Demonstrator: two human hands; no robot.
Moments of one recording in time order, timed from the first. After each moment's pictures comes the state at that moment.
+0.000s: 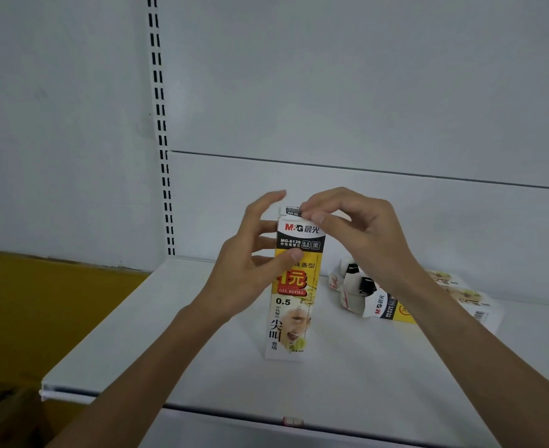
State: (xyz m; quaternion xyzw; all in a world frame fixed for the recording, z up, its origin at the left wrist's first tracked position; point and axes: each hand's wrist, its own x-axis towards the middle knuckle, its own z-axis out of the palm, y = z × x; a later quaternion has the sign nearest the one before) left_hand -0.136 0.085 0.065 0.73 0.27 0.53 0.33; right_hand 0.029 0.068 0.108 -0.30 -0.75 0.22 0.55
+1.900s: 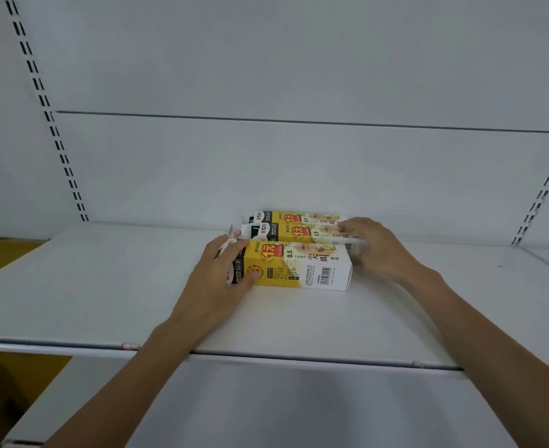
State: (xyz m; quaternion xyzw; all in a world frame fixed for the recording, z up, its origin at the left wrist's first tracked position) left_hand 0.003 0.039 -0.013 0.77 0.50 0.36 0.14; right_hand 0.272 0.058 0.009 -0.64 -0.71 0.09 0.28
